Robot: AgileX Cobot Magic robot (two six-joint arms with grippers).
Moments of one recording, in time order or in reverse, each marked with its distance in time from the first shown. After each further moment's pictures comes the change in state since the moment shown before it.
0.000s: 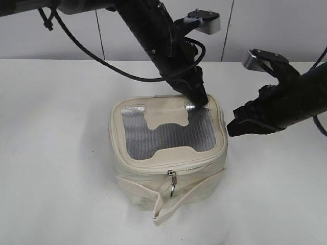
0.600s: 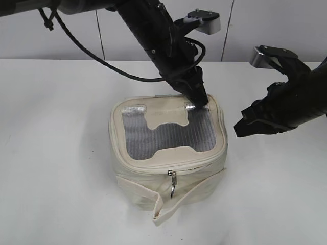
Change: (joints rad) left arm 0.000 0.000 0.000 0.000 0.000 0.000; right arm 0.000 -0.073 0.000 -0.171 0.036 0.141
